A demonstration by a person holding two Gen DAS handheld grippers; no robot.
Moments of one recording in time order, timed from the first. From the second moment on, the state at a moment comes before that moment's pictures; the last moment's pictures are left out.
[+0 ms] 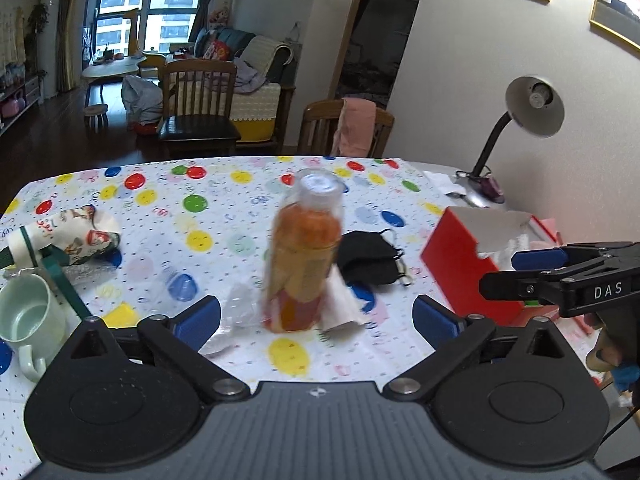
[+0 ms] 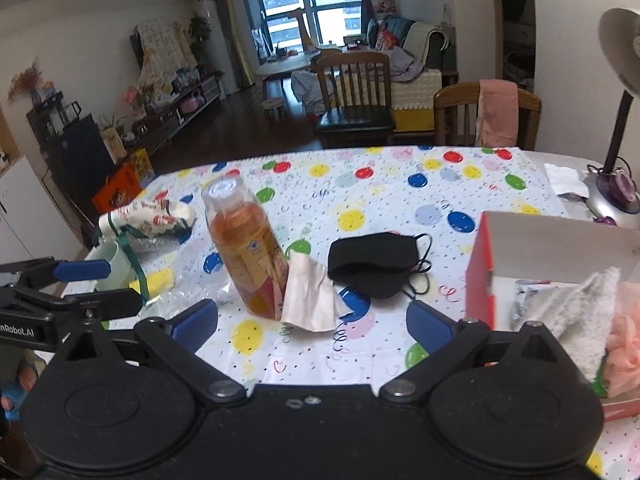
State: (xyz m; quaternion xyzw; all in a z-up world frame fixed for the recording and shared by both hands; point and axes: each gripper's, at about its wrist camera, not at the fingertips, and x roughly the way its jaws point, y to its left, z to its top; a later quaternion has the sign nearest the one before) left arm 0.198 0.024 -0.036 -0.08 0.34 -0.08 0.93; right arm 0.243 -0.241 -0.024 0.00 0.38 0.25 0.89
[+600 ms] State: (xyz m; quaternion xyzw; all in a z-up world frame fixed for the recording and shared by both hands) left arm 0.246 0.073 -0.124 -0.06 0.40 -0.05 0.91; right arm 0.282 -0.172 -0.091 -0.10 0.42 0.26 0.87
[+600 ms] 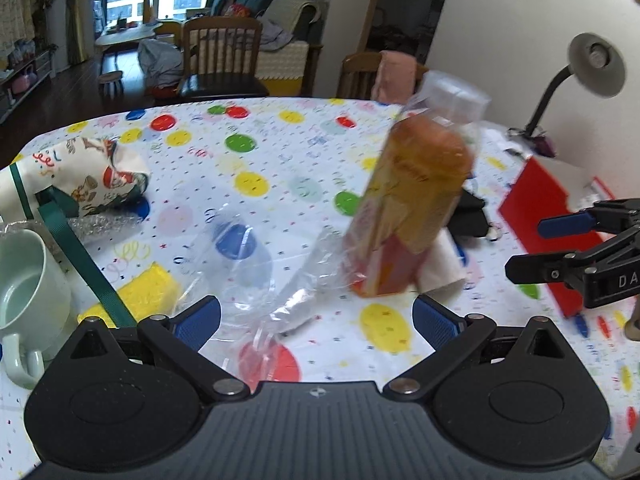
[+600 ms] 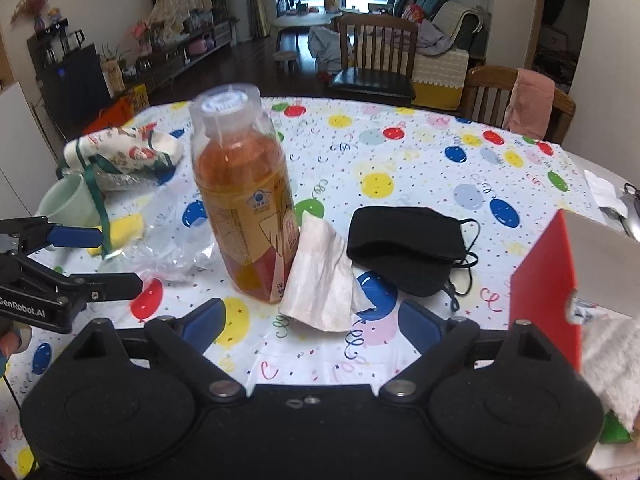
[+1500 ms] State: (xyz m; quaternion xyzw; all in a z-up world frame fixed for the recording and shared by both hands) left arm 0.286 0.066 -0.176 0.01 0.42 -0.02 0.91; right arm 0.321 -0.118 -0.157 -0.21 0.44 0.27 0.83
